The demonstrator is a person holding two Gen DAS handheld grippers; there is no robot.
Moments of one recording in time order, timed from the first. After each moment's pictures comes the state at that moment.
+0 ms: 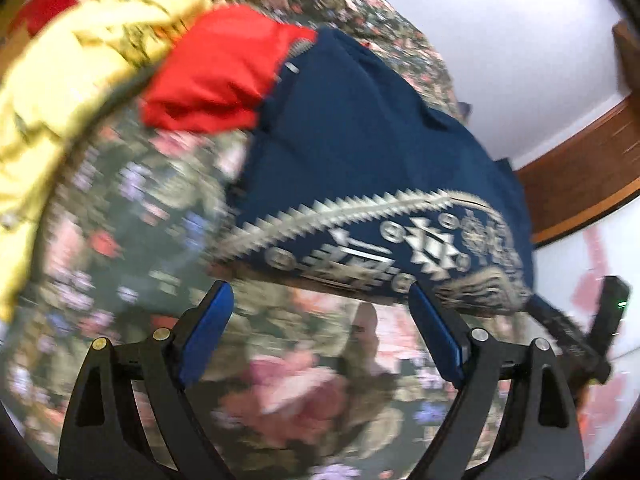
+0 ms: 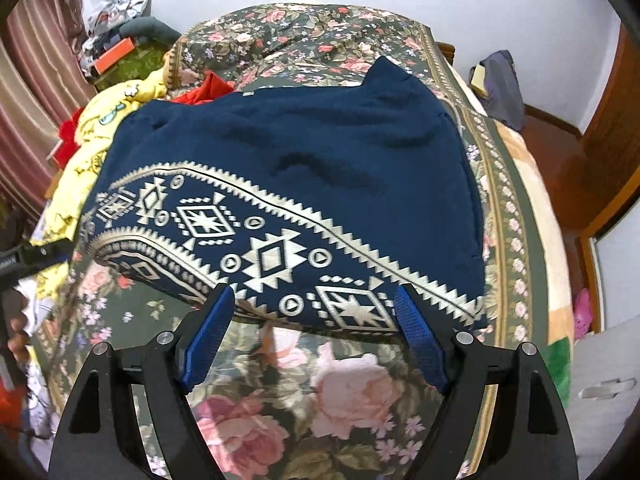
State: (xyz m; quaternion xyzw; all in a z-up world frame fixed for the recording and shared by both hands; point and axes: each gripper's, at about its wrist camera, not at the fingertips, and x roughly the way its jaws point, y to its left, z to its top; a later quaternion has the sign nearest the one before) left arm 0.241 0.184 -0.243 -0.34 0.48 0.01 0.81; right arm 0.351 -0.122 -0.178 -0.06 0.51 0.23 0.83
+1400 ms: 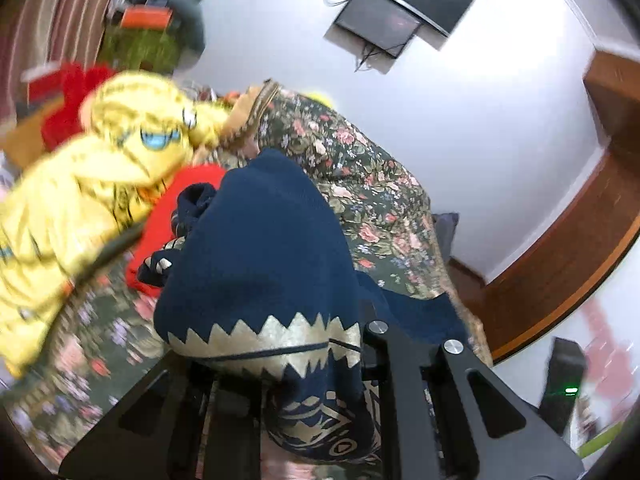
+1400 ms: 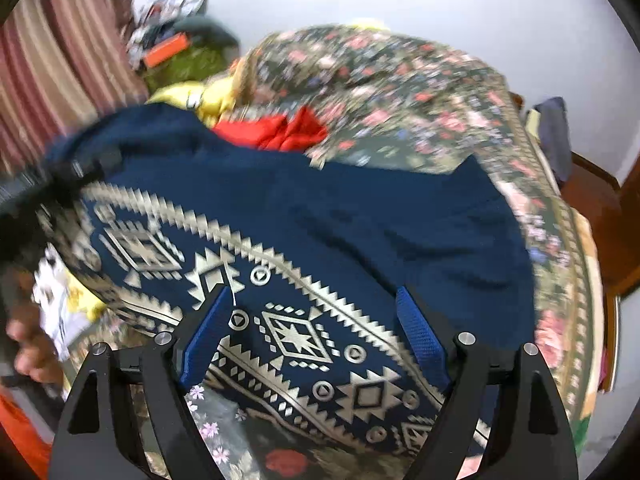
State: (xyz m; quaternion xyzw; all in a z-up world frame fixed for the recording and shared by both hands) left arm 0.269 0.165 -0.115 -0.28 0.28 0.10 0.91; right arm 0.361 0.001 -0.156 -0.10 0.48 0.31 0.81
